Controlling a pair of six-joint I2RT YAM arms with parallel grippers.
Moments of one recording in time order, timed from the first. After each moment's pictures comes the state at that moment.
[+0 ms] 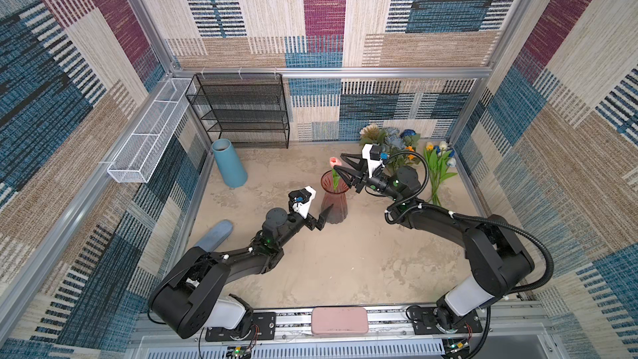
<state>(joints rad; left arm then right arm) -0.57 1.40 0.42 0.97 0.16 0.07 0.50 1.57 0.91 0.94 -0.57 0.18</state>
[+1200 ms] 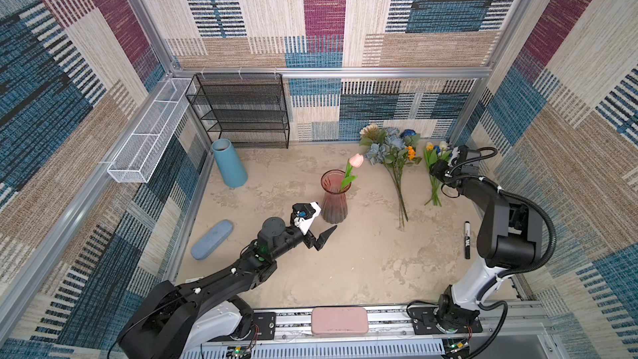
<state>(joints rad) -0.65 1.13 0.35 0.66 0.26 0.12 -0.28 1.79 1.18 -0.11 -0.23 0.43</state>
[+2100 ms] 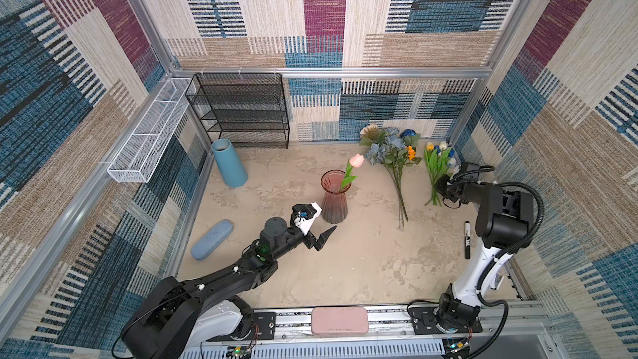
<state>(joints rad) -0.65 1.16 0.35 0.67 0.23 0.13 -0.34 1.99 1.16 -0.04 -0.28 0.45</state>
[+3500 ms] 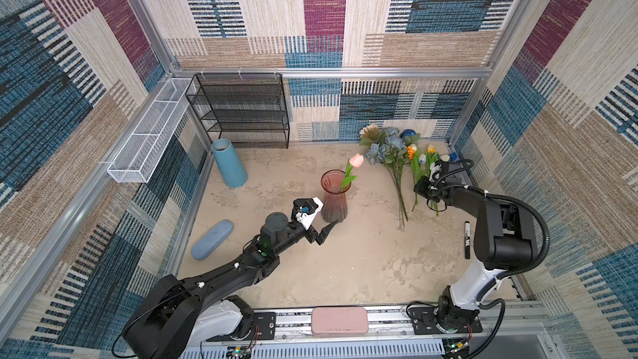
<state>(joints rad) -0.65 1.17 0.41 0.65 0.22 0.16 -0.15 1.73 1.02 -0.12 -0.30 0.39</state>
